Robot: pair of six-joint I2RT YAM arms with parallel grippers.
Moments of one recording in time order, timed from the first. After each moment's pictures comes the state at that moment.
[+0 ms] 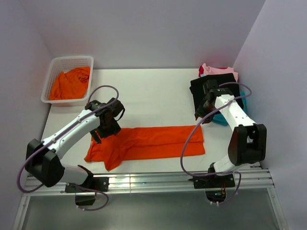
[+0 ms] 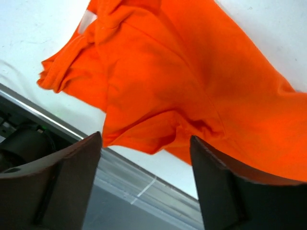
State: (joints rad) left arm -0.59 1.35 1.14 -1.29 -0.34 -1.21; right arm 0.08 1.51 1.16 -0.97 0.05 0.67
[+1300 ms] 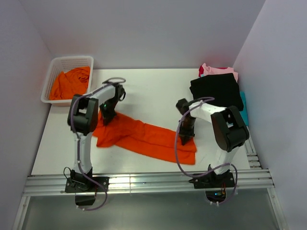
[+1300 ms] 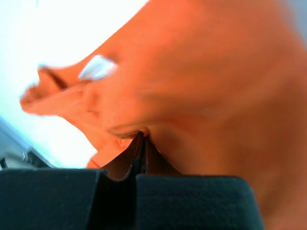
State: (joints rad) left arm -0.32 2.13 1.53 -1.23 -0.43 -0.87; right arm 0.36 1.77 1.02 -0.92 -0.11 0.60
